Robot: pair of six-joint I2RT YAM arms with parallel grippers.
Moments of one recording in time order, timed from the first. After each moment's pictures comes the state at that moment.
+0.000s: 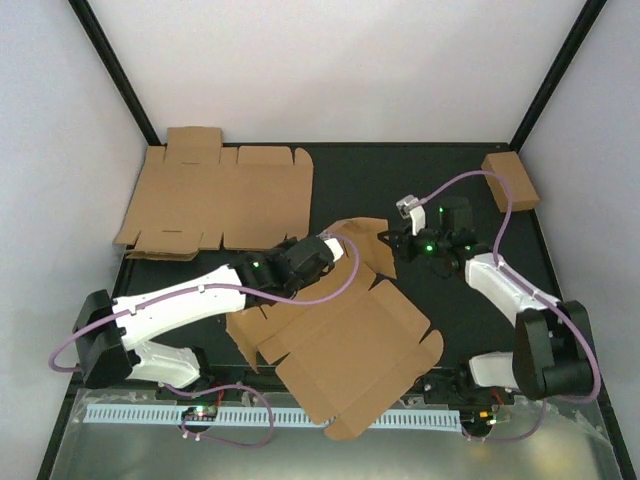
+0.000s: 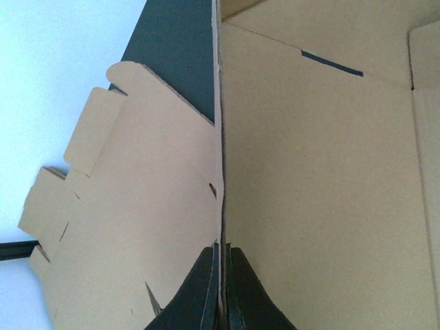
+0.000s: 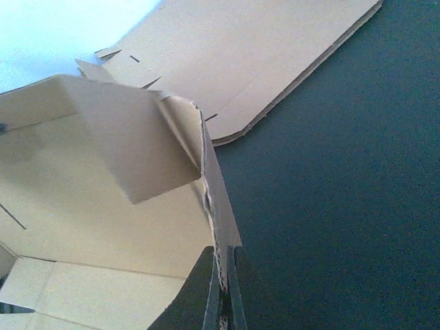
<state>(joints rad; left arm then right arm) -1.04 1.31 1.06 -0.66 -0.62 0.22 0.21 1.35 0.72 -0.02 -0.79 -0.03</state>
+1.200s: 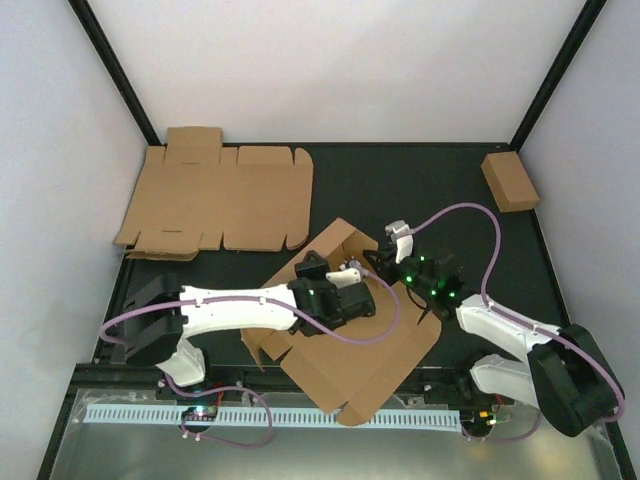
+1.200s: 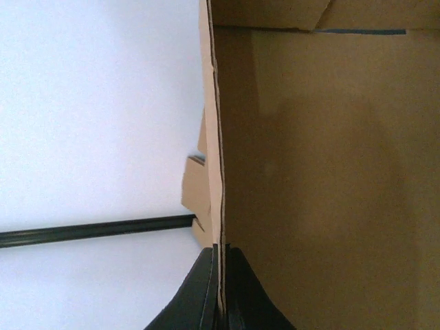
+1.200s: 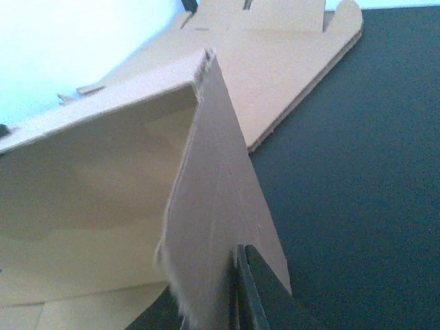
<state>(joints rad) -1.26 1.58 1.10 -0.71 -1.19 0.22 0.52 1.14 0.41 0.38 -0.38 0.25</state>
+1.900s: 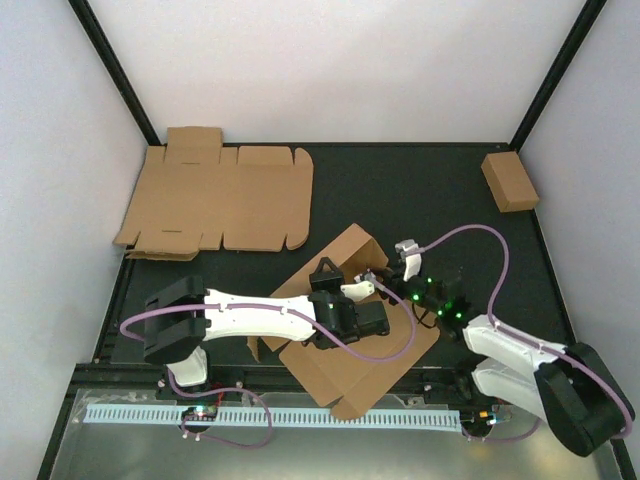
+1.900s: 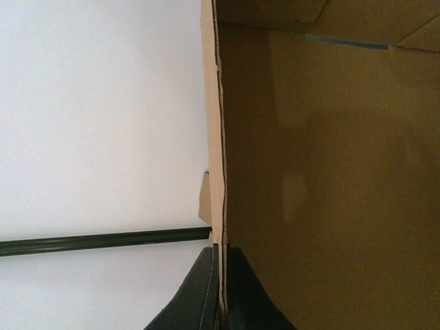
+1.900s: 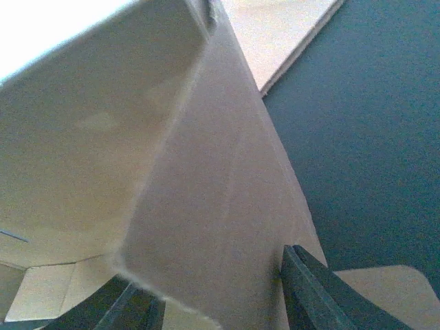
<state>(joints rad) -1.36 1.70 1.16 -0.73 -1.31 0.14 0.53 1.05 0.22 0.47 -0.34 0.35</state>
